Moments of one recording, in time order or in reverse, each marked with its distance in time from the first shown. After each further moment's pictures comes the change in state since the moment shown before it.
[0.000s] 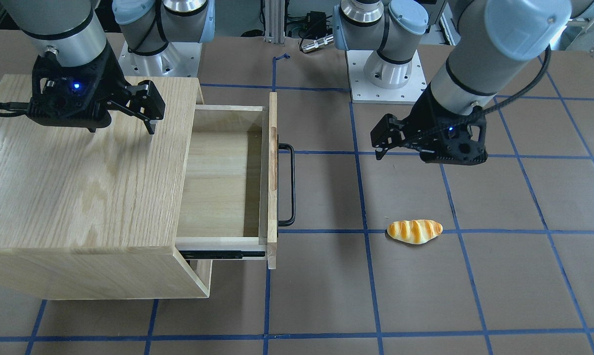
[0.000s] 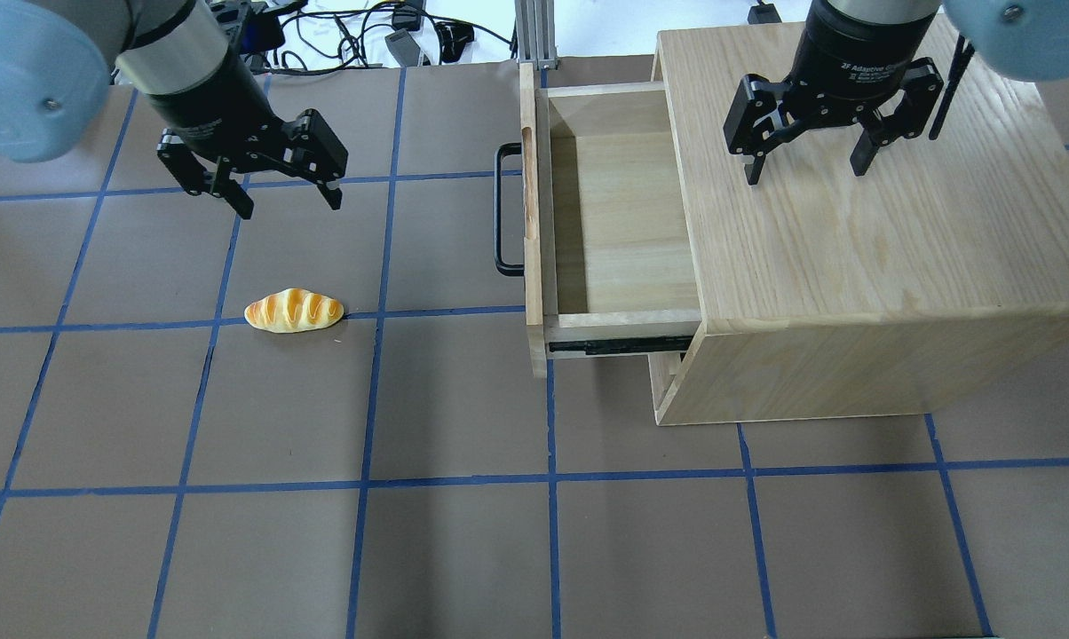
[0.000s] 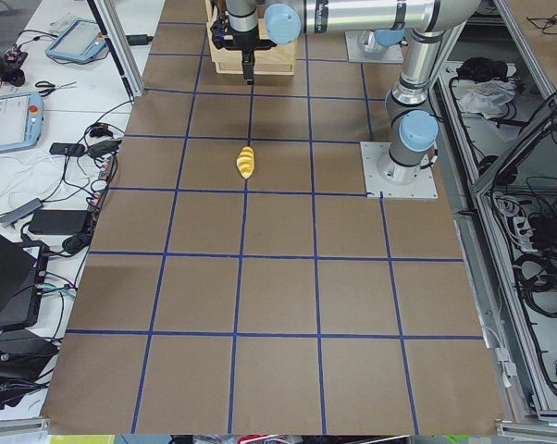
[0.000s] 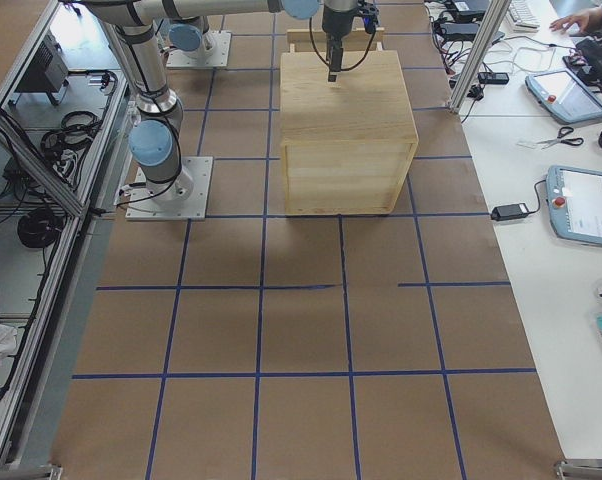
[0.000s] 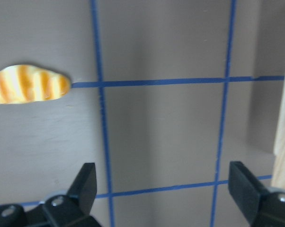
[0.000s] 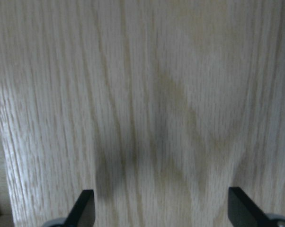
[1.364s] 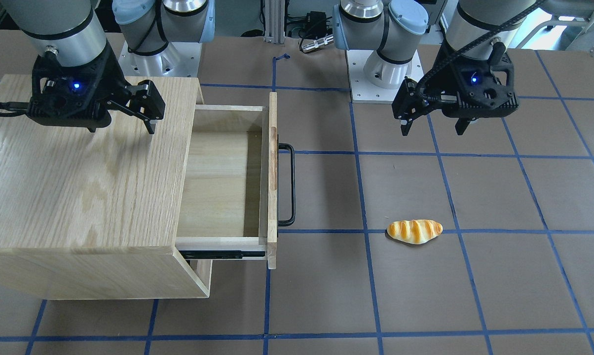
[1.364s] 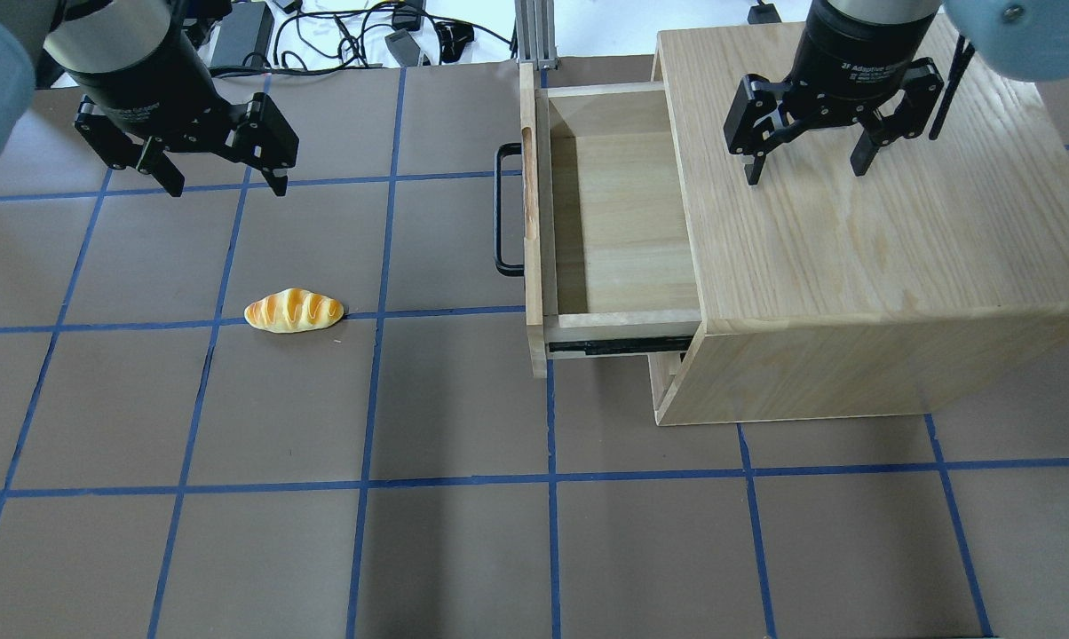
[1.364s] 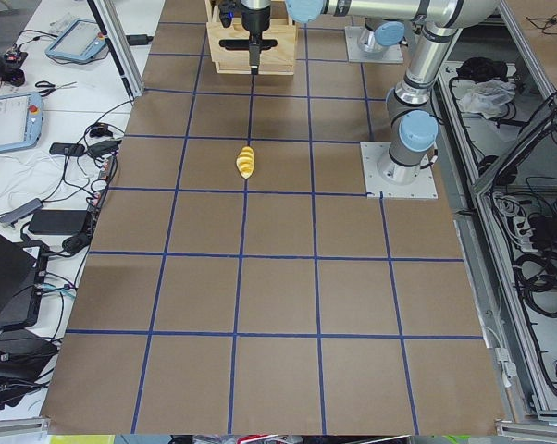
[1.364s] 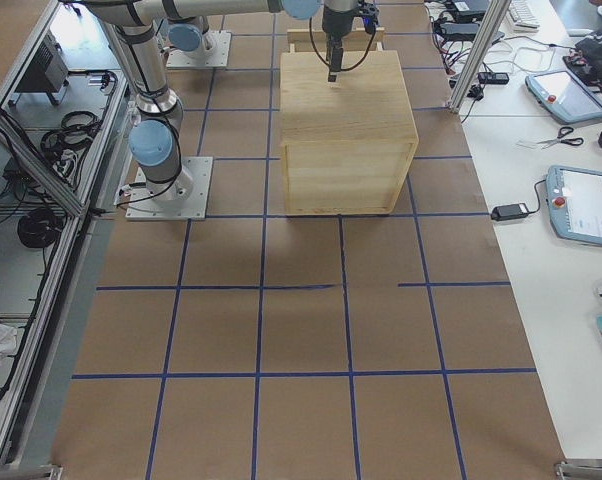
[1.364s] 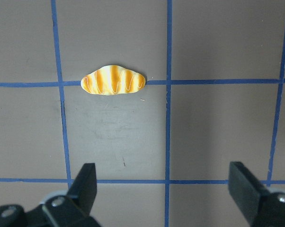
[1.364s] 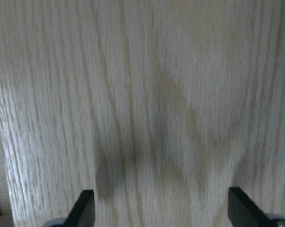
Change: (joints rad) left arm -0.020 0.080 0.004 0.018 0.127 -0.009; right arm 0.000 0.000 0.000 0.000 0.000 0.000
